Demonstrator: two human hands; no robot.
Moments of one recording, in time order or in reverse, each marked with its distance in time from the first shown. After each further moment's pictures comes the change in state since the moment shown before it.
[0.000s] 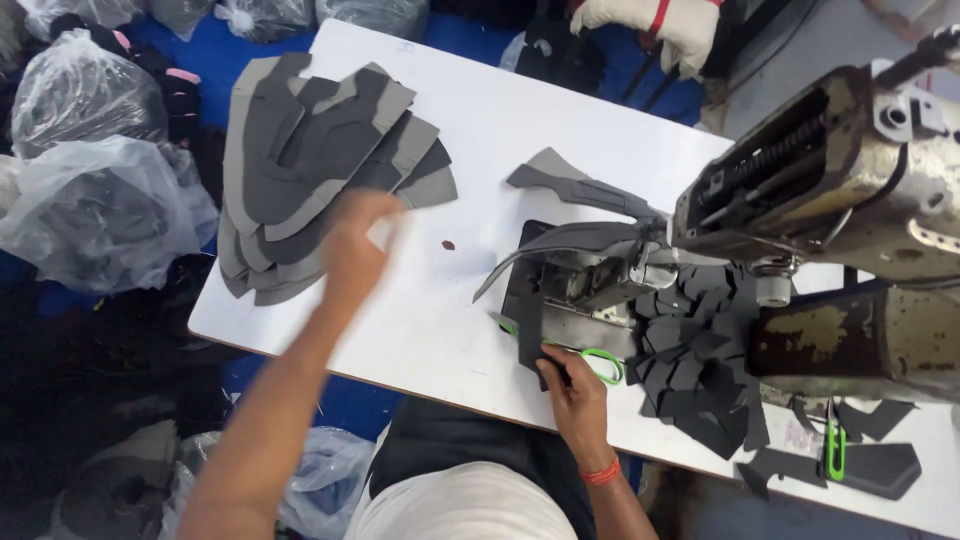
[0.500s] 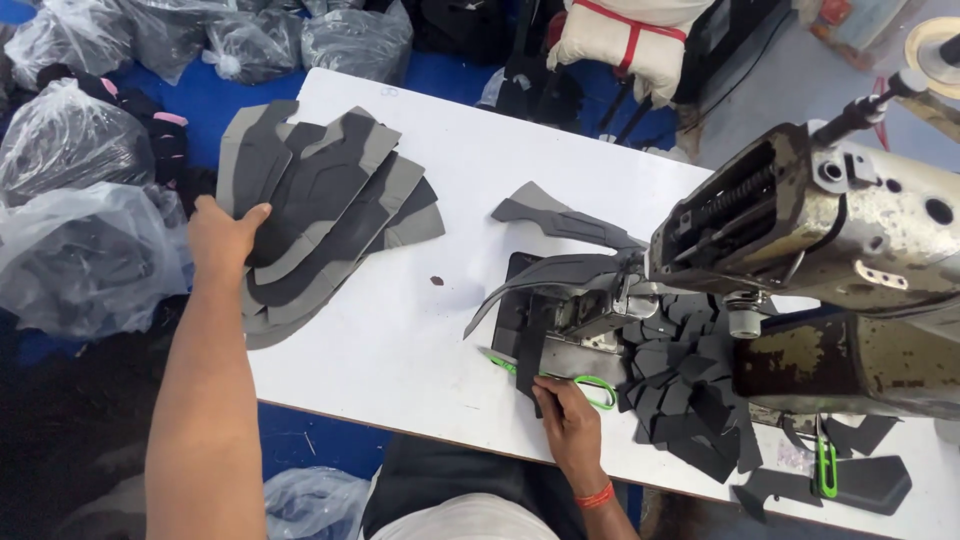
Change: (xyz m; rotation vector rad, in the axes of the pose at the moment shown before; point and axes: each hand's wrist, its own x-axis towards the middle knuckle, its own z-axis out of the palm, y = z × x) left_hand 0.039 -0.209 -0.058 0.384 -0.157 -0.924; right_hand 0.005 0.008 0.003 -0.152 0.118 -0.177
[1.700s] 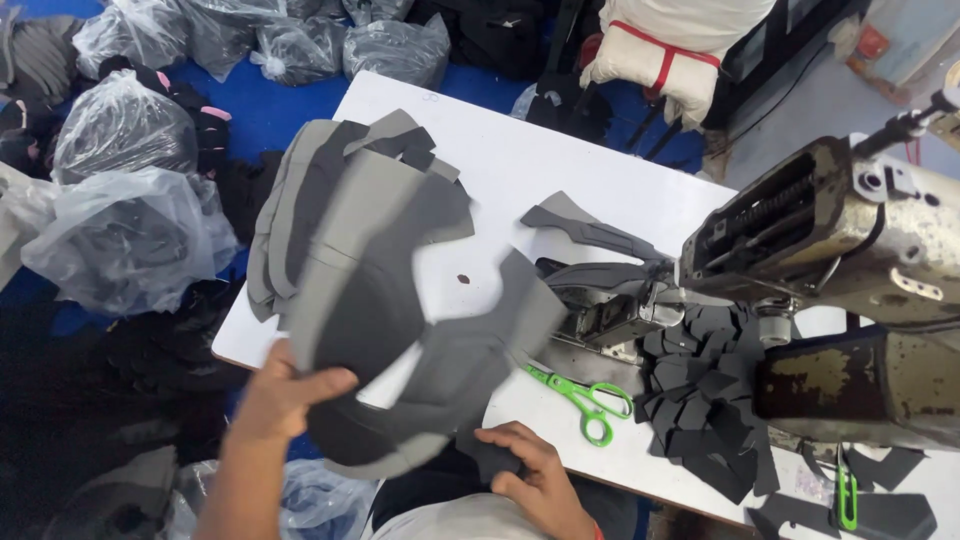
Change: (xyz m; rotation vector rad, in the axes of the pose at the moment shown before) left_hand -0.258 -0.007 -0.071 -1.264 -0.645 0.038; right_hand -0.032 -0.054 0.000 0.554 -0.567 -0.053
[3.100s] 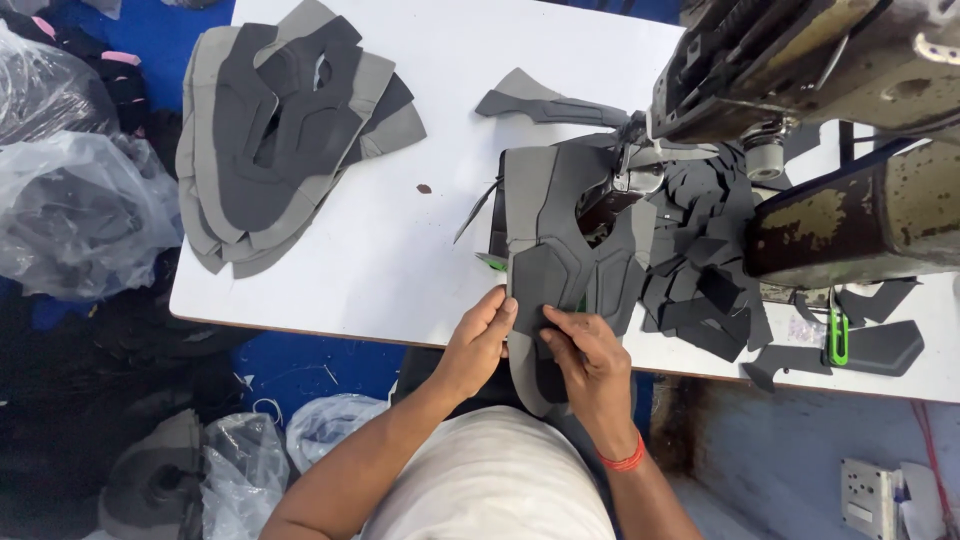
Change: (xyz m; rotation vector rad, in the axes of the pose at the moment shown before) left_hand -0.011 -0.131 0.180 0.179 -0.365 -0.234; right_hand -0.016 -0.049 -0.019 -0.448 0.584 0.137
